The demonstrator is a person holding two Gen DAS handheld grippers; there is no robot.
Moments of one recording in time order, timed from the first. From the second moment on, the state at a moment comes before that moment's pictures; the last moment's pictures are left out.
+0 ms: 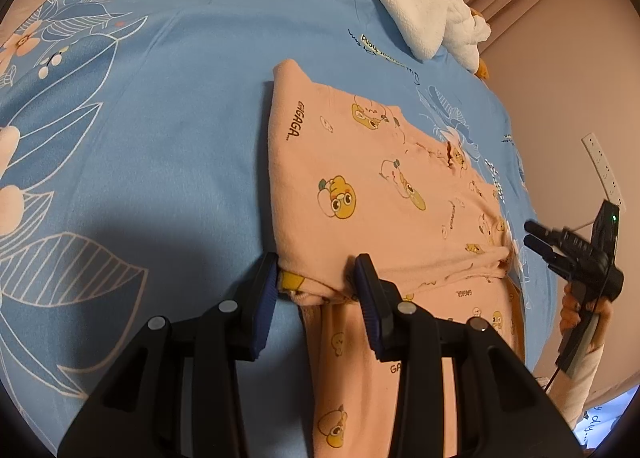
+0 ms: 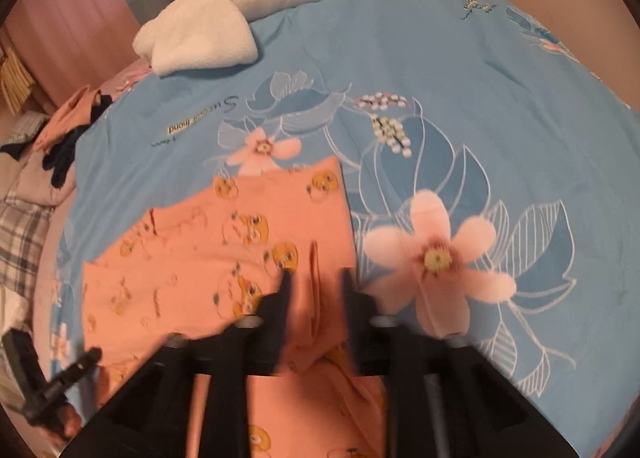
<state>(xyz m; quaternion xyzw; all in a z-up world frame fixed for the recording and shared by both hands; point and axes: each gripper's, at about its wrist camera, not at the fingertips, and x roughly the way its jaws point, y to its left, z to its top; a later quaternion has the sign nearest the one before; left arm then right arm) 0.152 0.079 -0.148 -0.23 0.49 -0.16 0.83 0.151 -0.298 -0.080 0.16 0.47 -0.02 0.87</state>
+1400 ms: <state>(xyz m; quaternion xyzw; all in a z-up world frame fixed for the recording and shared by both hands) 0.147 0.067 -0.141 -0.21 0.50 -0.17 0.82 0.165 -0.238 -0.089 0.05 0.45 0.01 0.89</state>
